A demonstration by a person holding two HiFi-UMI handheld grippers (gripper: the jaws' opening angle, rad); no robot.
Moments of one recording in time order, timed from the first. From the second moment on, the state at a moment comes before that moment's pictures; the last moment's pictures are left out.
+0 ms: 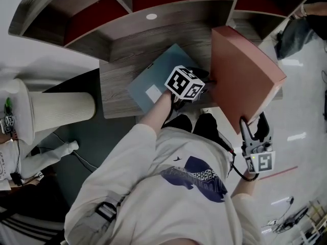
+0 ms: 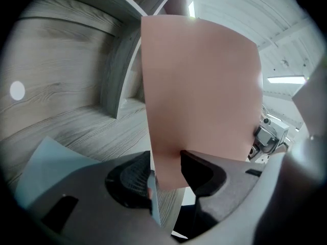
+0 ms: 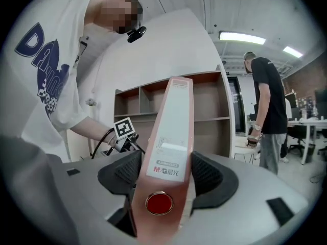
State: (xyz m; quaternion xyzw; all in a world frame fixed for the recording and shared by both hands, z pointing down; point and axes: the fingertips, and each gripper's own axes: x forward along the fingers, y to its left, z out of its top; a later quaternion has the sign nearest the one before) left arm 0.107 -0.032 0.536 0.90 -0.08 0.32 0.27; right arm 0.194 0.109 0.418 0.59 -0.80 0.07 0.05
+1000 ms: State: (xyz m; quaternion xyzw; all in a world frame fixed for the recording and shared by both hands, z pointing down) left arm 0.124 0.020 0.455 0.96 -0.05 0.24 0.12; right arm 0.168 0.120 0.455 0.67 -0.73 0.08 0.11
